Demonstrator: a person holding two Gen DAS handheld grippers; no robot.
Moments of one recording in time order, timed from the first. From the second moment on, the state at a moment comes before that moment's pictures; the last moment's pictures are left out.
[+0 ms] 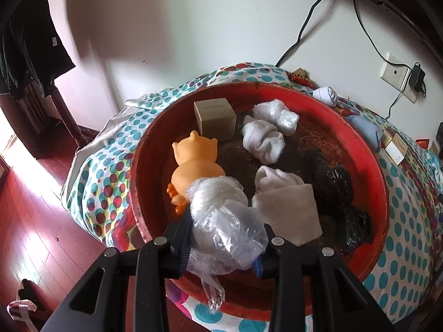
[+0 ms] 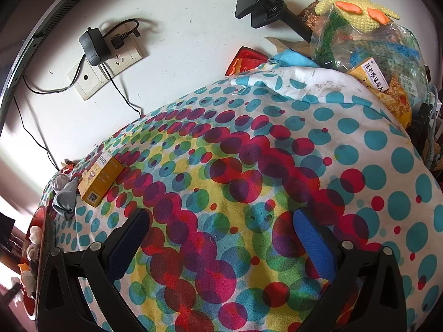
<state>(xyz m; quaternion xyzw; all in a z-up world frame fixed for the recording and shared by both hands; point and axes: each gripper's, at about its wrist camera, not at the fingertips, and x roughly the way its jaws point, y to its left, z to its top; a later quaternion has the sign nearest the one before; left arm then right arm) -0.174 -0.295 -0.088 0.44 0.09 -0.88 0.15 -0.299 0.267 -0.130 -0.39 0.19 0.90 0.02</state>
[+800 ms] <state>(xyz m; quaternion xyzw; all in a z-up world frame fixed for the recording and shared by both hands) -0.180 -0.276 -0.116 0.45 0.05 -0.88 0.16 -0.299 0.265 -0.129 -0.39 0.19 0.90 0.02</state>
